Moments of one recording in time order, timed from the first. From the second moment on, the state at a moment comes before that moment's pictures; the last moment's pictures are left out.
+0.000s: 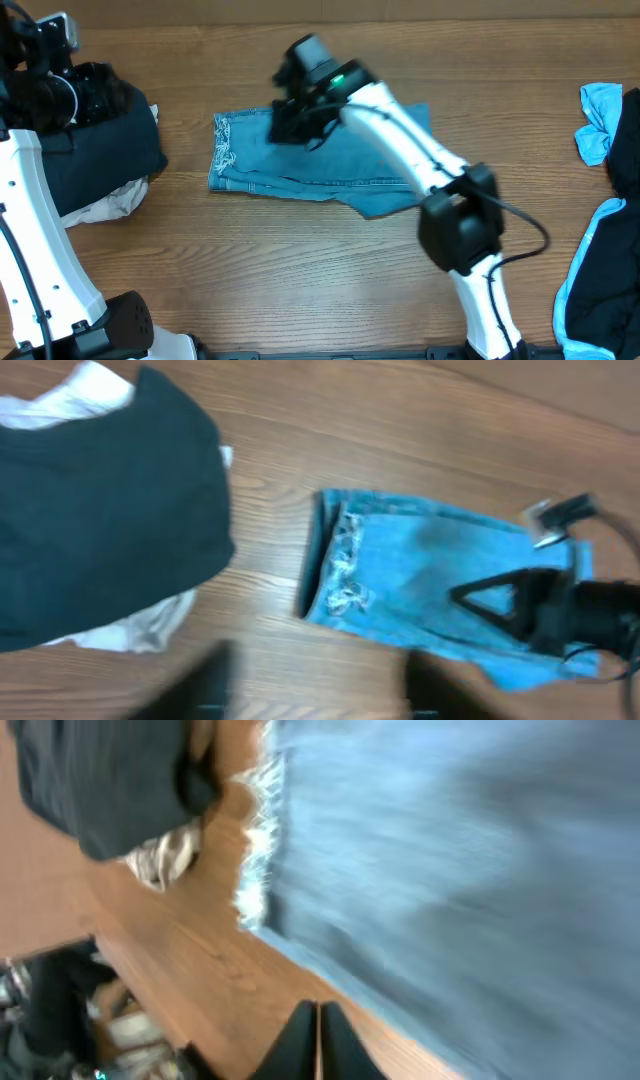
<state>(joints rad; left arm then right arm) 0.31 1.69 2.17 -1.52 0.32 -0.01 0.55 2.29 2.13 -1.03 -0.58 0.46</state>
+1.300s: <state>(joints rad) 0.10 2.09 1.49 -1.16 0.38 -0.03 -0.07 2.24 1.60 -1.12 -0.52 0.21</state>
